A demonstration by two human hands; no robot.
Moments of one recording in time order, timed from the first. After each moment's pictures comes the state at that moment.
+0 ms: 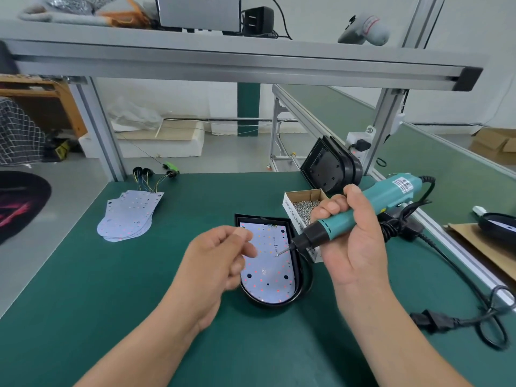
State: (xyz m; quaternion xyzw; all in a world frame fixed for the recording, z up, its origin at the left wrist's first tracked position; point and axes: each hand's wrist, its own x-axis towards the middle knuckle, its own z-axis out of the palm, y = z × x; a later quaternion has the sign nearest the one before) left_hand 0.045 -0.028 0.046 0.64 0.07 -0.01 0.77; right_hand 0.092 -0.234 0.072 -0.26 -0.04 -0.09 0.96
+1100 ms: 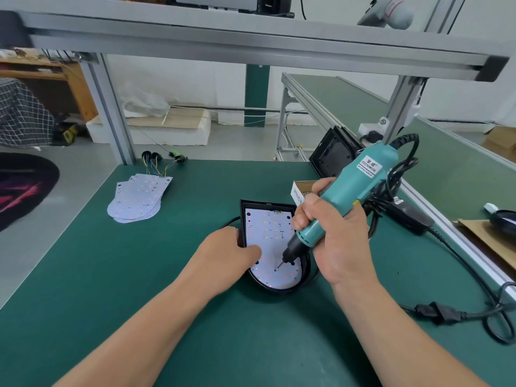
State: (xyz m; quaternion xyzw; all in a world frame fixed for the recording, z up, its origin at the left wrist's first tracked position) left_hand 0.067 -0.013 0.013 0.89 0.06 -0.04 0.45; right_hand 0.082 -0.210 0.056 -0.51 -0.15 -0.10 0.84
